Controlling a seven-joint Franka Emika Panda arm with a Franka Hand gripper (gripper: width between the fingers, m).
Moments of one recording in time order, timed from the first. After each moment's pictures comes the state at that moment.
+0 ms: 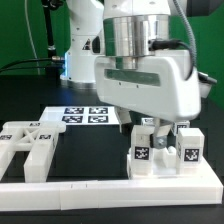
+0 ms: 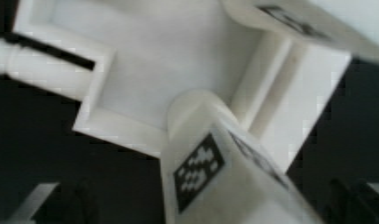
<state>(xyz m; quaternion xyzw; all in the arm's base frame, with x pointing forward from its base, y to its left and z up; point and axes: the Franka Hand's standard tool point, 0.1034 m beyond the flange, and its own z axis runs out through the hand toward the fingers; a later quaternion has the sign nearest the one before) 0.630 0.055 0.072 -0.88 0.46 -0.05 0.06</state>
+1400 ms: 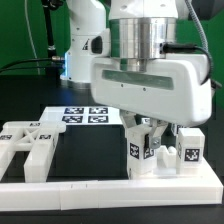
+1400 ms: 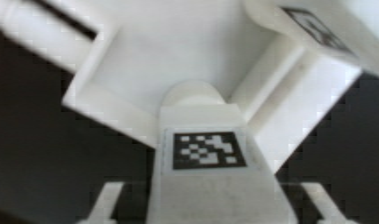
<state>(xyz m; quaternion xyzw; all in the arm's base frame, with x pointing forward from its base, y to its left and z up) 0.637 0.053 0.073 -0.80 0.59 -0.05 0.04</state>
